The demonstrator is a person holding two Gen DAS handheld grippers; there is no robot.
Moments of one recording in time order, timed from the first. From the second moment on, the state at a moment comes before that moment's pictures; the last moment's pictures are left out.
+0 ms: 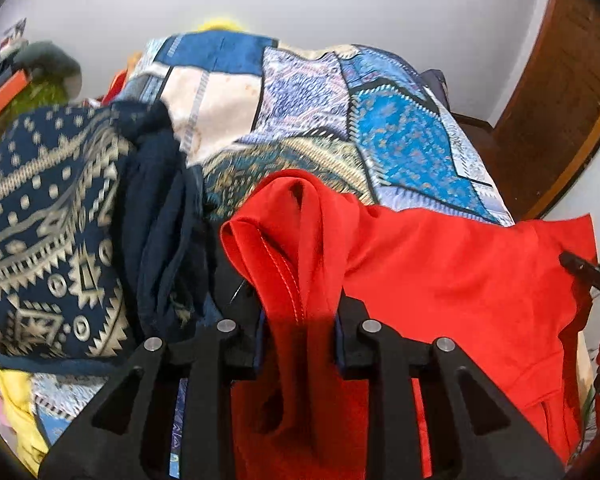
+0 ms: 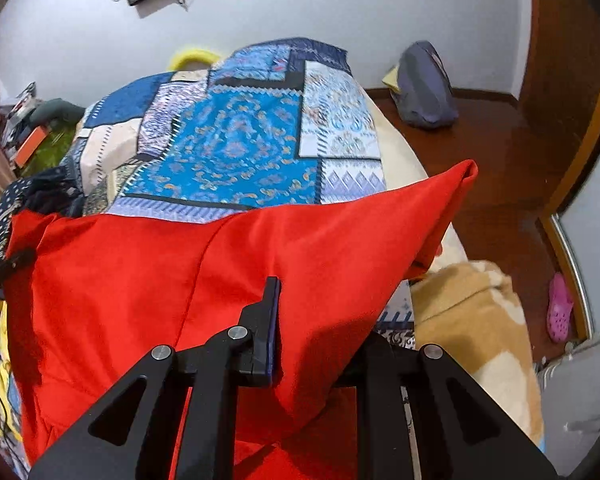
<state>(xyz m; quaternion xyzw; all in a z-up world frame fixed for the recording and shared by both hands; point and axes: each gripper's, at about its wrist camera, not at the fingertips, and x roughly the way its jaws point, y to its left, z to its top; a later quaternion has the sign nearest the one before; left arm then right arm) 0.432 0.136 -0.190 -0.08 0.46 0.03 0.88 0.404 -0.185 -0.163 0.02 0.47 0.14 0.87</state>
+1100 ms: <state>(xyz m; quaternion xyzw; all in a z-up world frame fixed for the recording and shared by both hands) 0.200 0.132 -0.134 -0.03 0.45 0.01 0.89 0.230 -0.229 -0.095 -0.03 0.46 0.13 0.88</state>
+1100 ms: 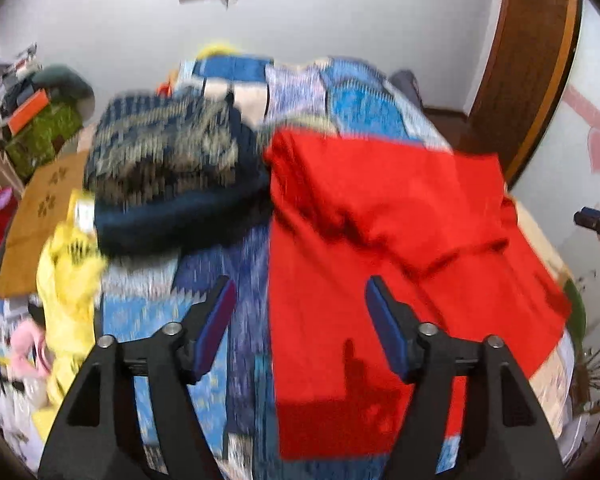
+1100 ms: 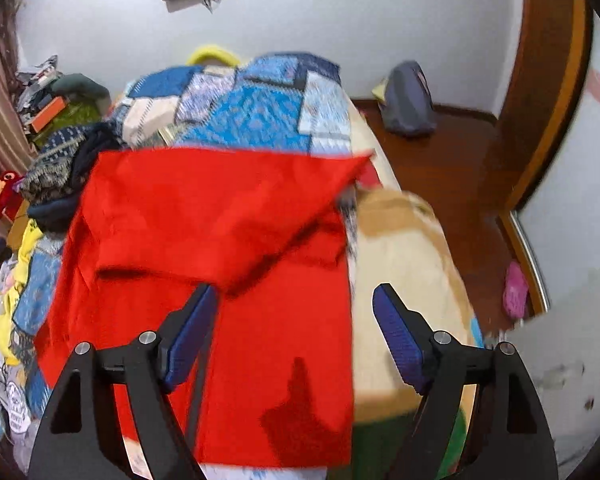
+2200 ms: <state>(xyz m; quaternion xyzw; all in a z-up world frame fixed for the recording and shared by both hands) 0.178 0.093 -0.232 -0.13 0.53 -0.04 0.83 0.179 -0.258 -0.187 0.02 0.54 0.10 0.84</state>
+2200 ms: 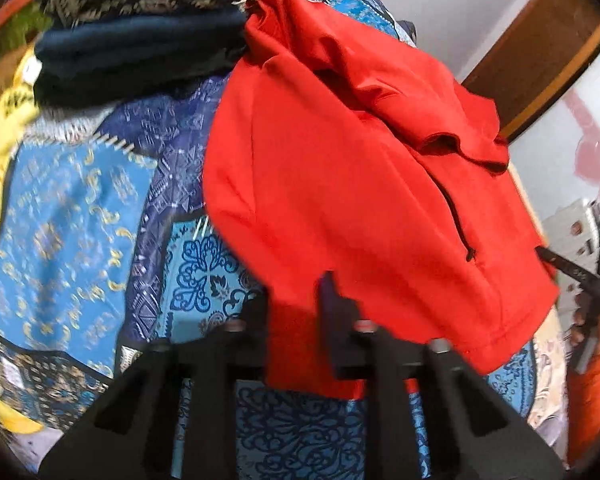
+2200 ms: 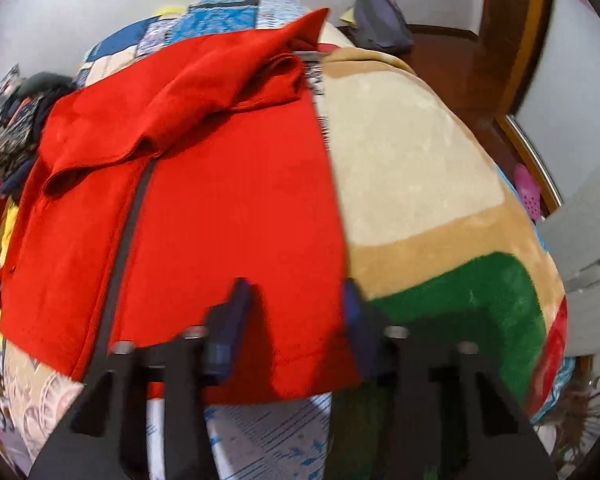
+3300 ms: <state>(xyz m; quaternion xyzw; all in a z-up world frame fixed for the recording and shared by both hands) 0.179 0.114 -0.209 -0.20 0.52 -0.09 0.82 0.183 -0.244 -0.173 0.03 0.52 0.16 0.84</state>
